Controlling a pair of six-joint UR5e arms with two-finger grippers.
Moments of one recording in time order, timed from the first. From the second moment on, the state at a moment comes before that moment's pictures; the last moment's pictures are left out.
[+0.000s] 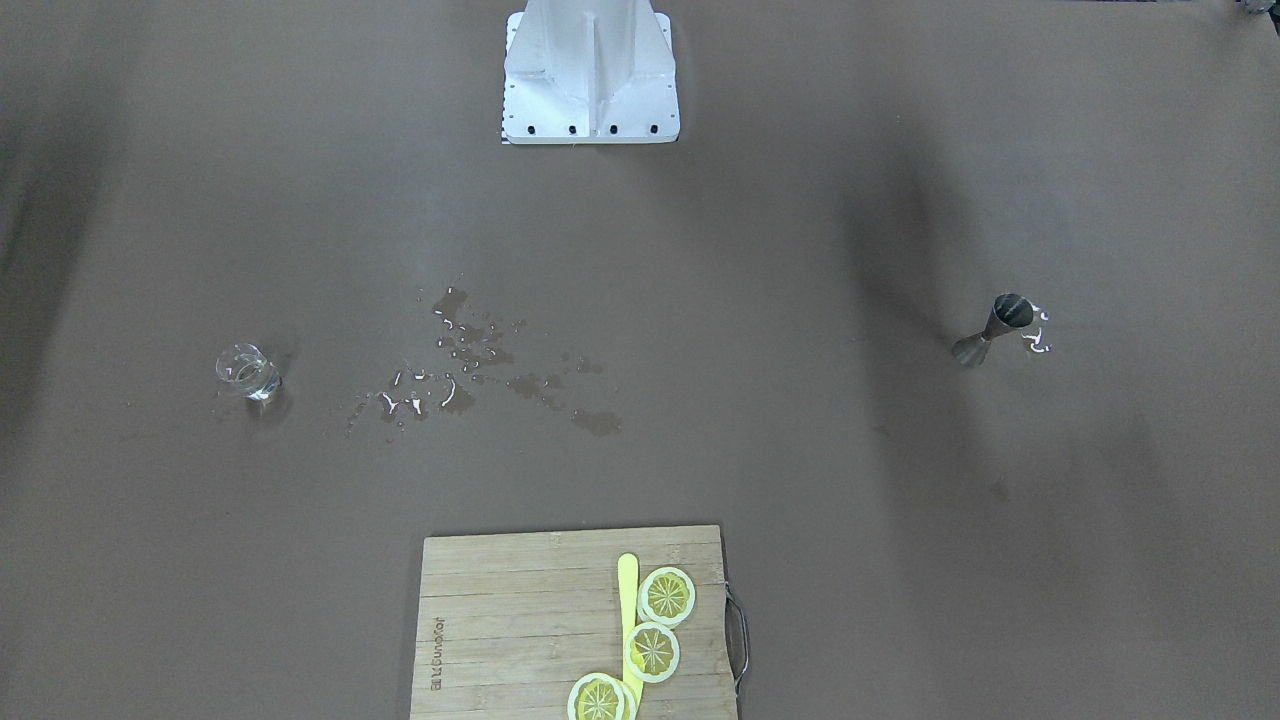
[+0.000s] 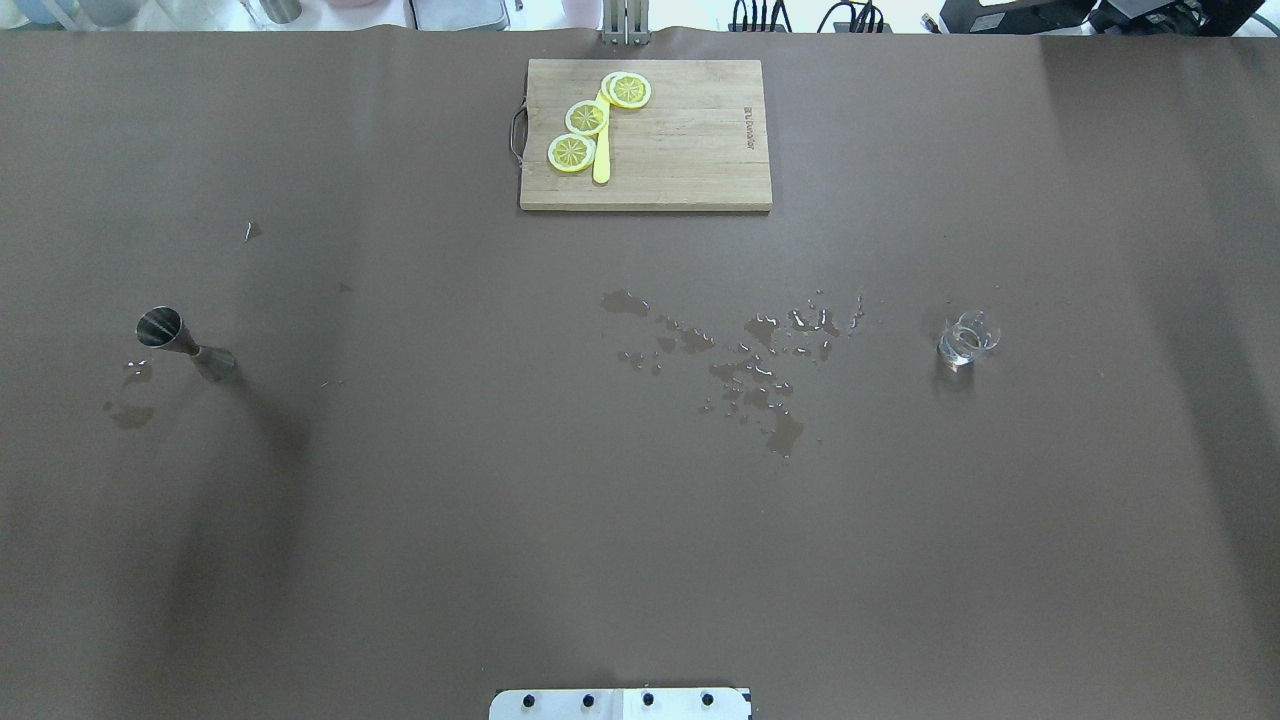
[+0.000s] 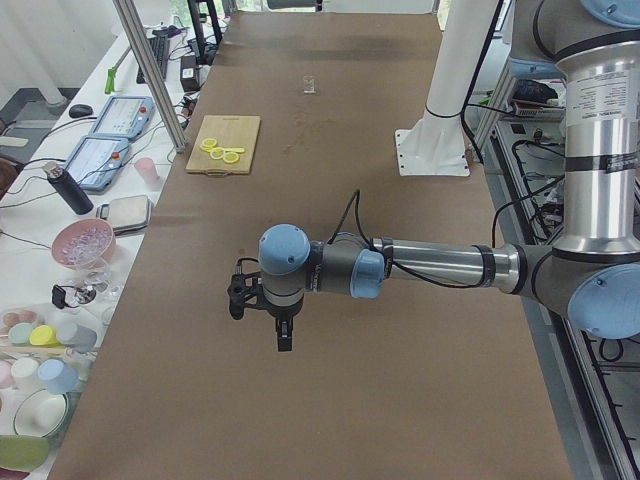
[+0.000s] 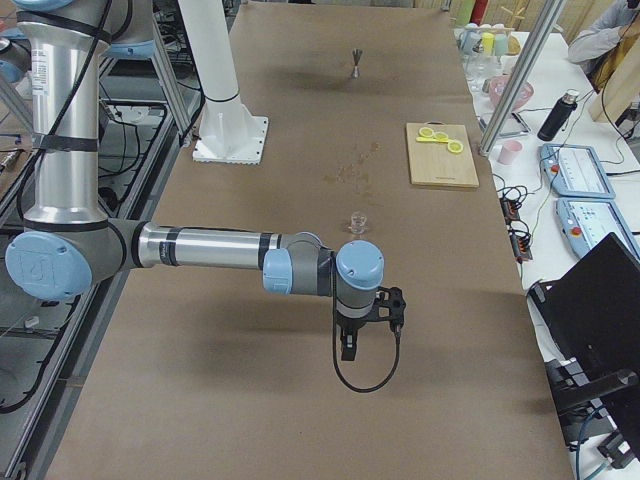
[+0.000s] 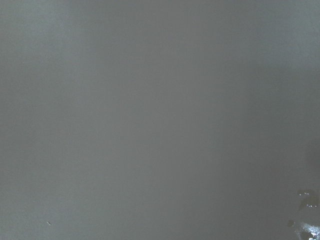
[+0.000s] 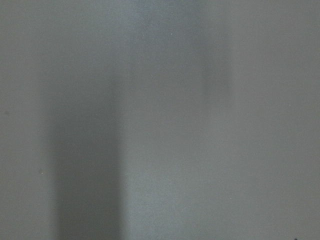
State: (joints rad) left arm -1.59 -1.47 -1.73 -1.64 -2.37 -0.19; right arm 1.57 -1.65 1.64 -1.56 2.32 0.01
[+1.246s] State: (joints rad) left arm -1.59 -1.48 -1.73 -1.64 -2.43 -0.20; right arm 1.56 -1.62 1.59 -1.52 2.33 -0.01
